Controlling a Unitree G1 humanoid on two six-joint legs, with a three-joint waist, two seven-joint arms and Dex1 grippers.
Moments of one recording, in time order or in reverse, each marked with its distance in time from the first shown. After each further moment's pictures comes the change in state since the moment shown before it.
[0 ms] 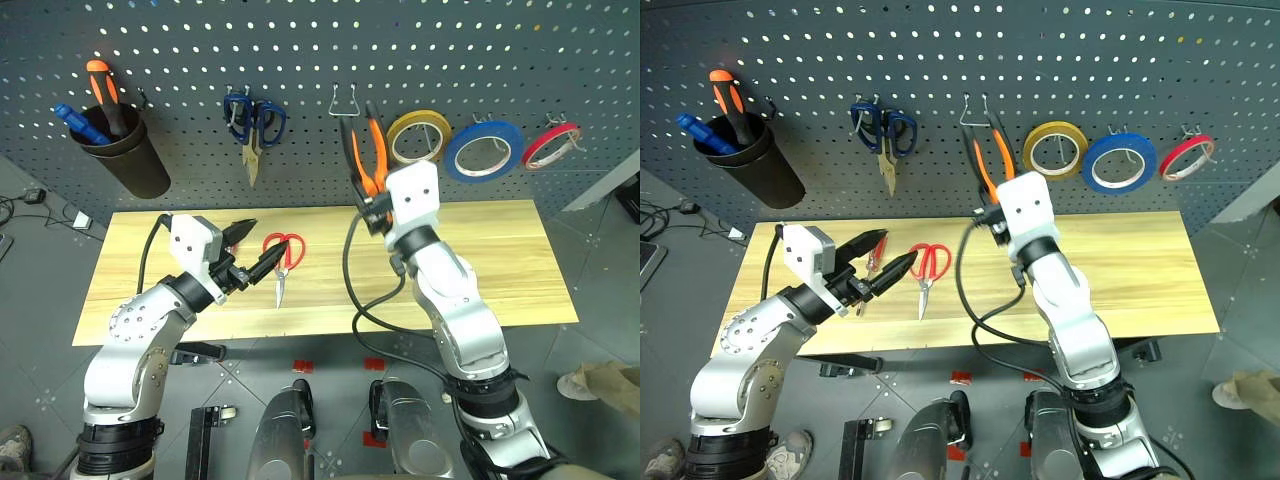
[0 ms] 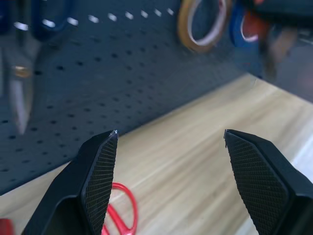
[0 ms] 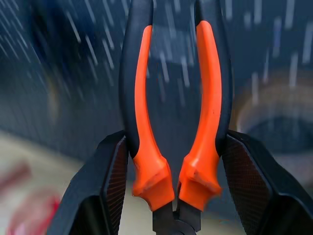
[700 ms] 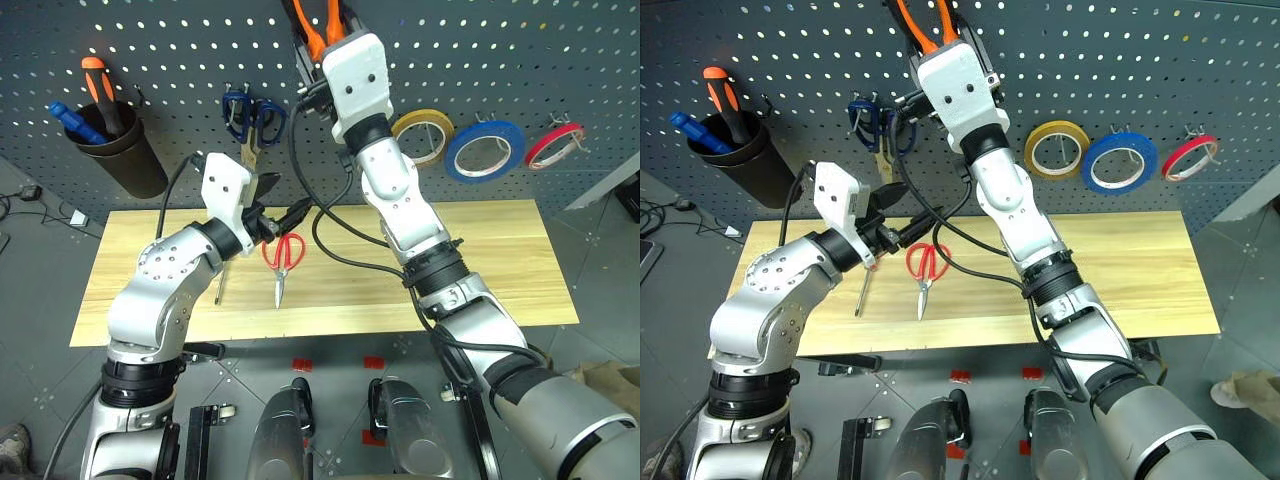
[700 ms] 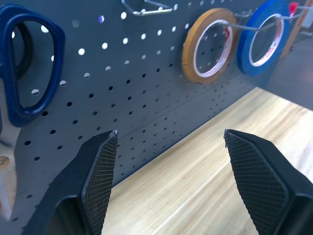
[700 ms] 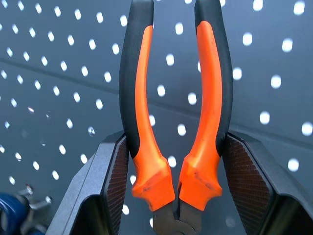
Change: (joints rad) left arm -0.349 0.009 -0.138 0.096 0.056 0.146 0.112; right arm -0.614 0.042 -0.089 1.005 -0.050 -0.751 -0.176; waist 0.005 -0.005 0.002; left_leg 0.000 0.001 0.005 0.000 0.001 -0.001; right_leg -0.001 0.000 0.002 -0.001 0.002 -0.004
